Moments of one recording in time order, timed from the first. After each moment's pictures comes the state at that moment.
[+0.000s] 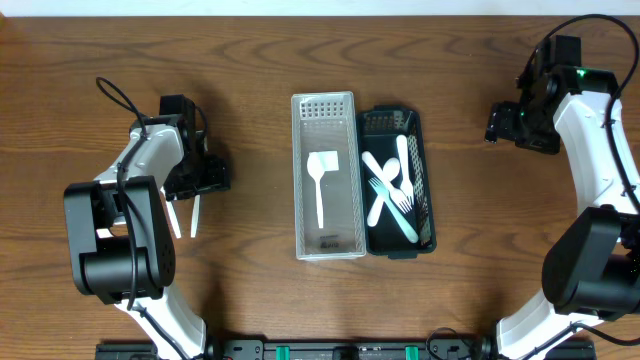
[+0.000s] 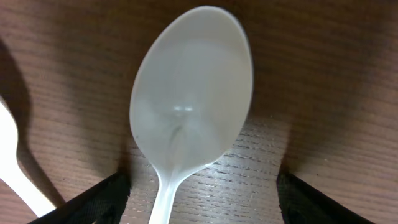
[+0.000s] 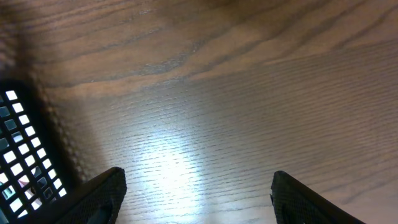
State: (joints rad) left arm 0.08 1.93 1.20 -0.84 0.02 -0.11; right arm -0.13 1.84 1.55 -1.08 0.02 0.14
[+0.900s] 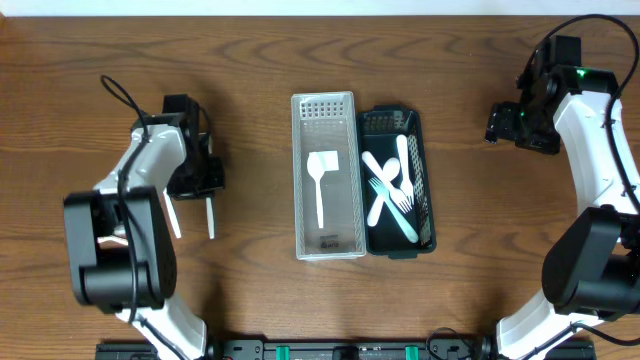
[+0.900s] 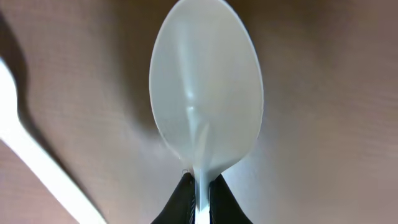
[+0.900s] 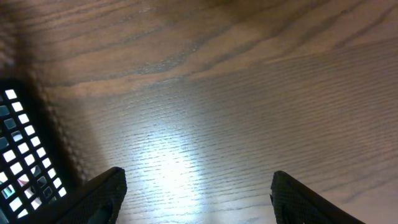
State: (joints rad) left arm 0.05 1.86 1.21 -0.95 0.02 -0.09; right arm -0.13 1.84 1.55 -1.09 0.02 0.14
